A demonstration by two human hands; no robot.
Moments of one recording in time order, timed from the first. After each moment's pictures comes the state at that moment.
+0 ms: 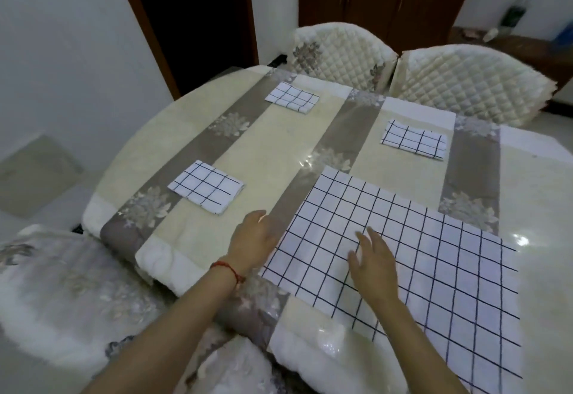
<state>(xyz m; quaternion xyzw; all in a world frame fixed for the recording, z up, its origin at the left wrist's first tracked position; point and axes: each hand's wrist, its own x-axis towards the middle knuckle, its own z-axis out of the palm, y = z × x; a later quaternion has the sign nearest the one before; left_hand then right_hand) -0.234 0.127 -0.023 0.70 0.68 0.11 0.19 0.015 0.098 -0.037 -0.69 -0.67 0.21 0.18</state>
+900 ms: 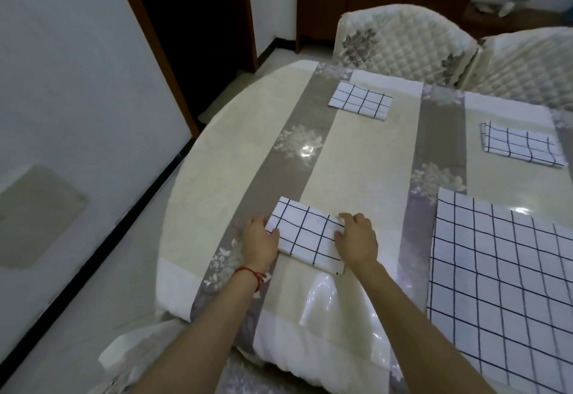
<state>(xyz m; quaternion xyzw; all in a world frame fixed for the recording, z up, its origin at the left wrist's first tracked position) -0.491 0.258 -0.056 0.50 0.76 0.26 0.31 -0.307 0.259 -0.060 -0.75 -0.62 0.21 0.08</state>
